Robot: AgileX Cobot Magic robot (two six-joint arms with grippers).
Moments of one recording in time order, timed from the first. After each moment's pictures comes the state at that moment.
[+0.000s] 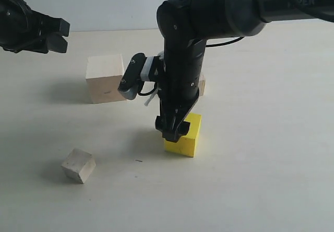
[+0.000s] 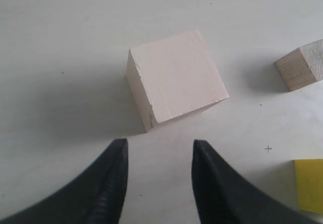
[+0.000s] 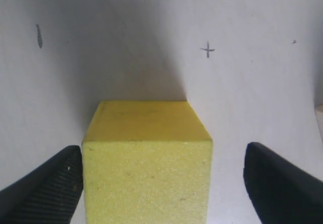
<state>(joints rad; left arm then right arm) -0.24 1.55 -1.08 -0.33 0.58 0.21 0.72 2.04 -1.45 -0.02 0.97 -0.58</state>
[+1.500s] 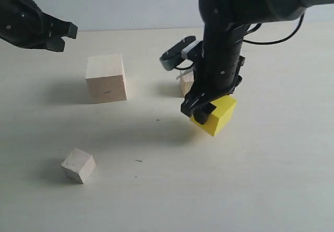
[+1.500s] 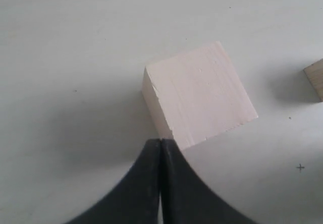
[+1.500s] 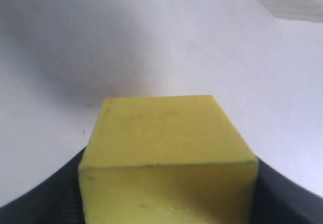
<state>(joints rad) -0.24 1.67 -1.16 -0.27 0.55 0.21 0.56 1.99 -1.38 -0.03 1.00 -0.22</state>
